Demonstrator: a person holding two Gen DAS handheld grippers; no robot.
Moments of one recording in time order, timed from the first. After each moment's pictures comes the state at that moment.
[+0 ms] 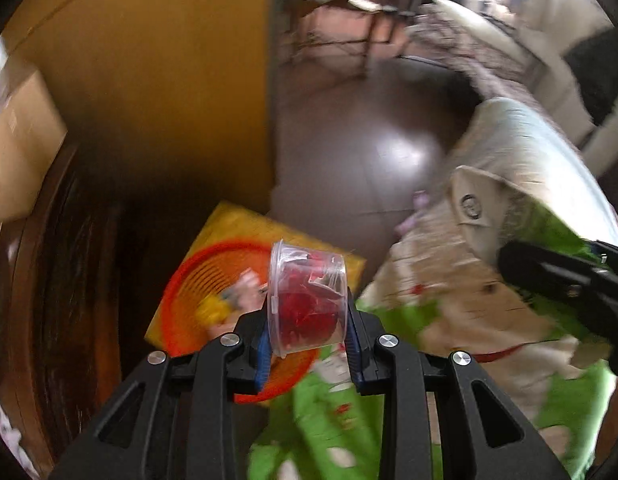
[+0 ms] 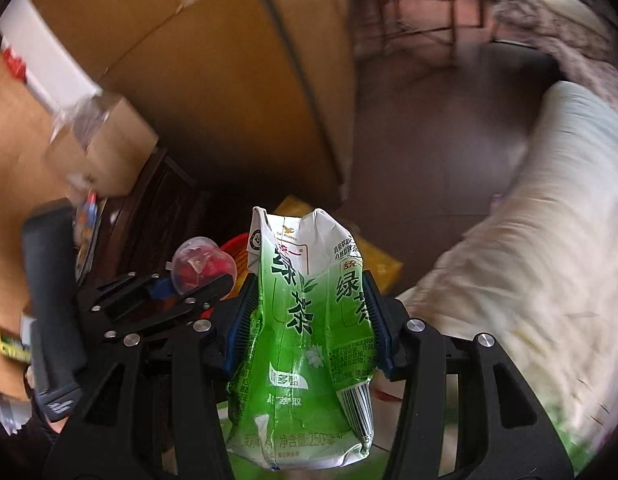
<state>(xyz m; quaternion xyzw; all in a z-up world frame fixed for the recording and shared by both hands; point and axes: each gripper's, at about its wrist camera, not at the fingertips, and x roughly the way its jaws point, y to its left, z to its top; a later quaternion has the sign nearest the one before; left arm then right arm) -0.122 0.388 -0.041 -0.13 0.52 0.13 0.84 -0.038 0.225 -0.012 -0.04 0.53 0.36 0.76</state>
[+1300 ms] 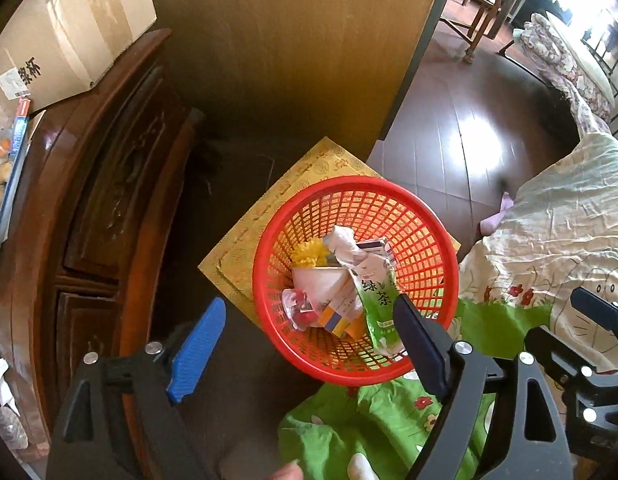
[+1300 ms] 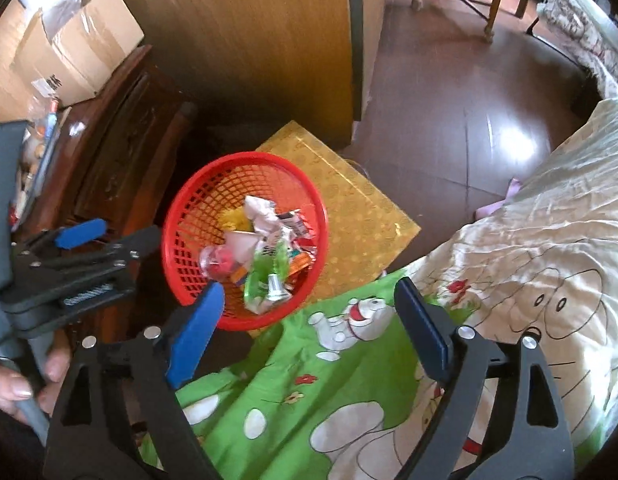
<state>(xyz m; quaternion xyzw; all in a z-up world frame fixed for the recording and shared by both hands) -0.163 0.478 -0.107 -0.20 0.56 0.25 0.76 -0.071 0.294 -0.102 -0.17 0.57 0.33 0.73</state>
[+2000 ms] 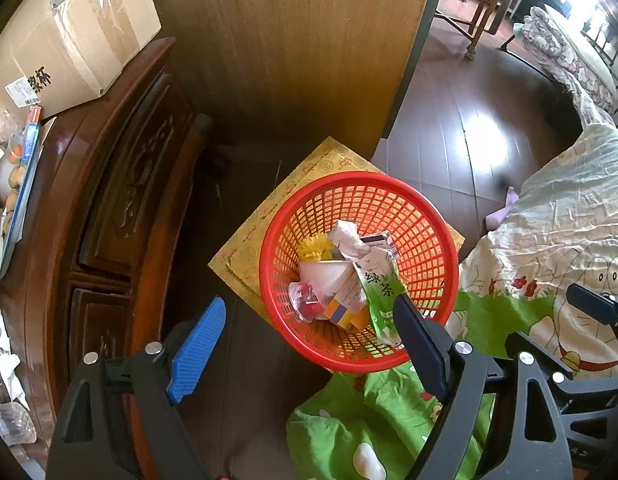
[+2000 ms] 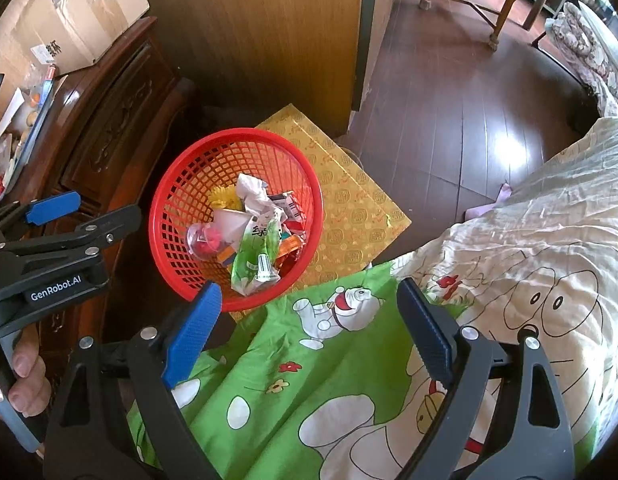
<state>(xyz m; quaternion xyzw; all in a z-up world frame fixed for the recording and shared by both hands) -0.168 0.465 -0.099 -0.18 0.57 0.26 0.76 -0.082 0.299 -0.108 -0.21 0.57 0.33 0.72</state>
